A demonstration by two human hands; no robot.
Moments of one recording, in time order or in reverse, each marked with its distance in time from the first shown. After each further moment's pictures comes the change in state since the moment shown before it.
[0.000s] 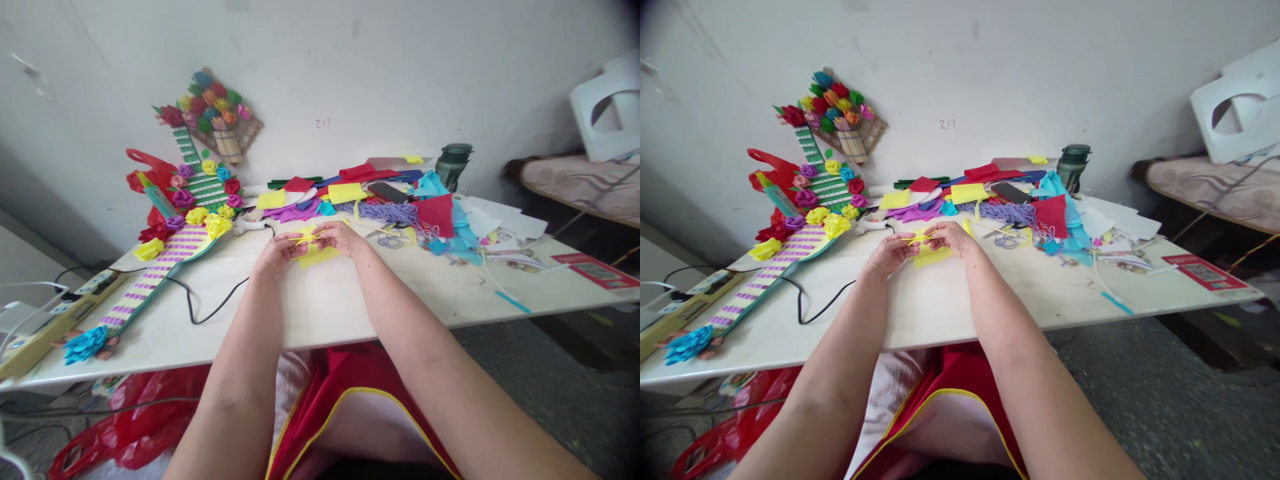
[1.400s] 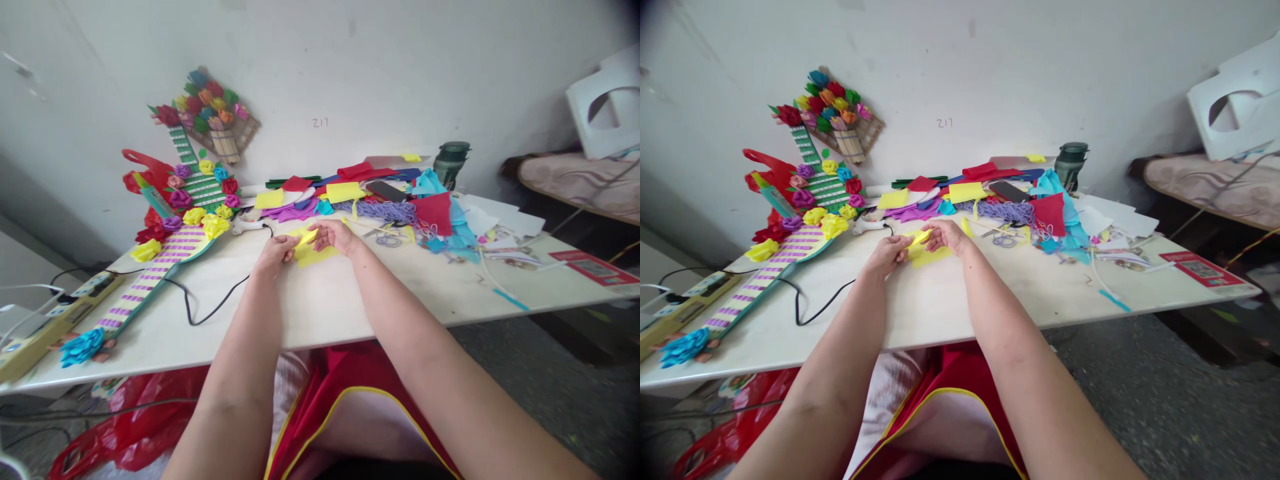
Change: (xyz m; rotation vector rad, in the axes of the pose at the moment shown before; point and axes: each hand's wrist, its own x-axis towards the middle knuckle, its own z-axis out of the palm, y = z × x) left_hand 0.002 -0.005 0.000 0.346 0.056 0.063; right_hand 0.002 -0.001 0.001 0.005 -0.035 0.049
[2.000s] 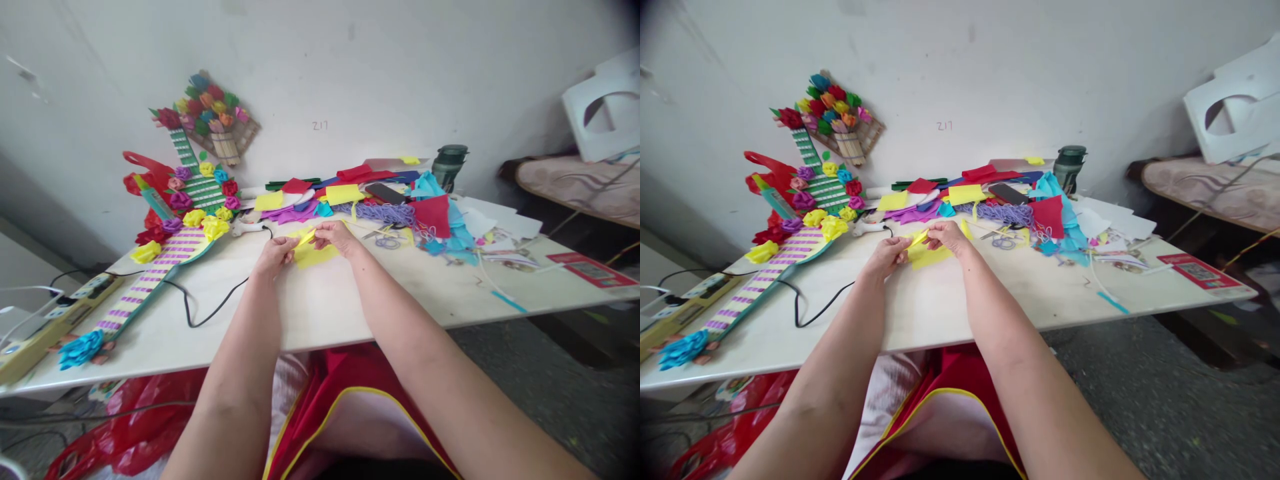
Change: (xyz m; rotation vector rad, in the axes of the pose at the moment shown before) left_hand 0.001 -0.001 0.000 -0.056 0.000 0.006; right_hand 0.002 0.005 0.001 -0.143 0.125 -0.143
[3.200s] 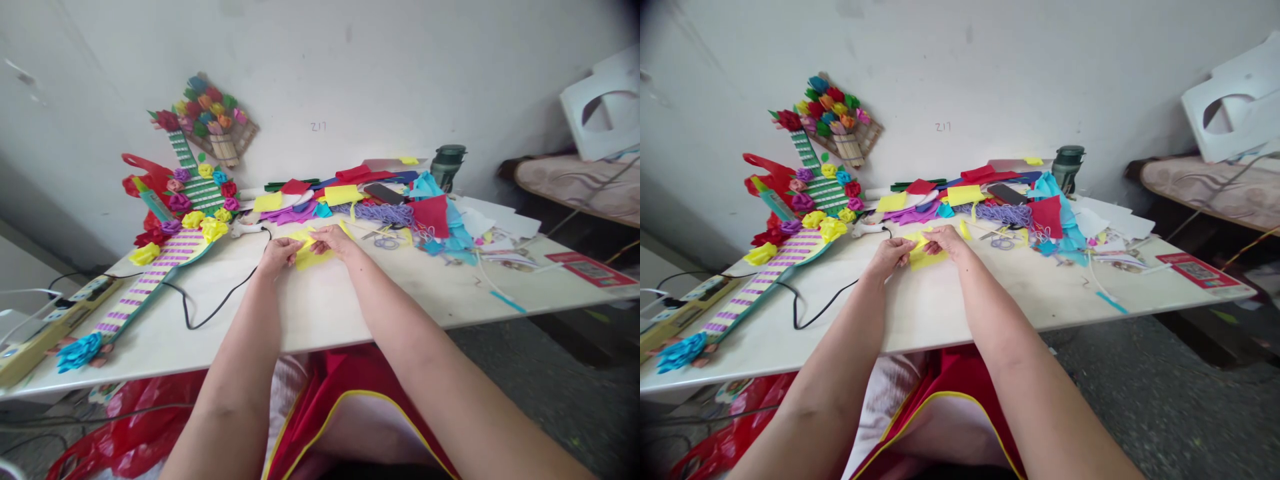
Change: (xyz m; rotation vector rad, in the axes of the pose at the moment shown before) left_hand -0.003 0.005 0.009 0.201 0.035 0.020; right_hand 0.000 0.002 0.006 0.007 0.049 0.166
